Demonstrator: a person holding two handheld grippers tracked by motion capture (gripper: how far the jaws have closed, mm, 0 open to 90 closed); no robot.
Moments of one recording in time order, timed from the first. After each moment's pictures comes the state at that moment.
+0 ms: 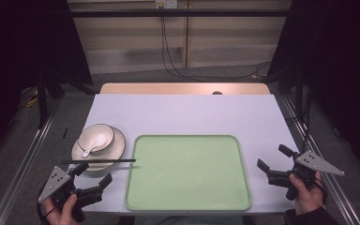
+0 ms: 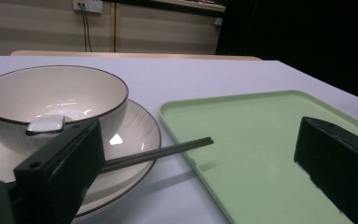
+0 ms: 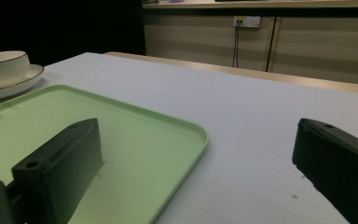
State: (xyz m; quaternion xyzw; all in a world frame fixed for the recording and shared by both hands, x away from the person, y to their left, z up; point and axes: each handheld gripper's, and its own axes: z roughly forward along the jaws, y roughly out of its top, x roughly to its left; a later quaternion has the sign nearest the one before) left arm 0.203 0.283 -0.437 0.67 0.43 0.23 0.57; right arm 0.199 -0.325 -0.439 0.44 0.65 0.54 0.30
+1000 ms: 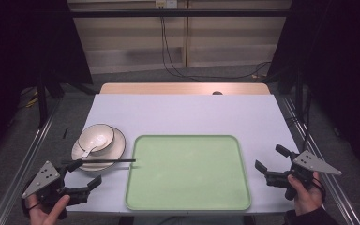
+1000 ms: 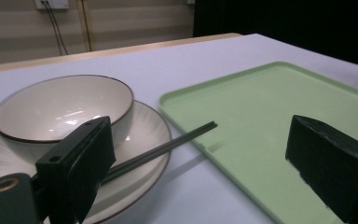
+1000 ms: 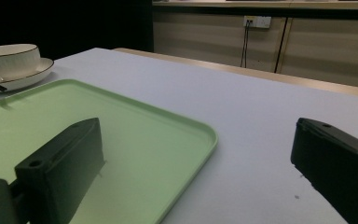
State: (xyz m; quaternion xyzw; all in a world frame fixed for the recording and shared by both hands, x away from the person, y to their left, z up) left arm 0.213 0.318 -0.422 0.73 0.36 0.22 0.54; right arm 0.200 -0.320 -0.440 0.42 0.67 0.54 0.30
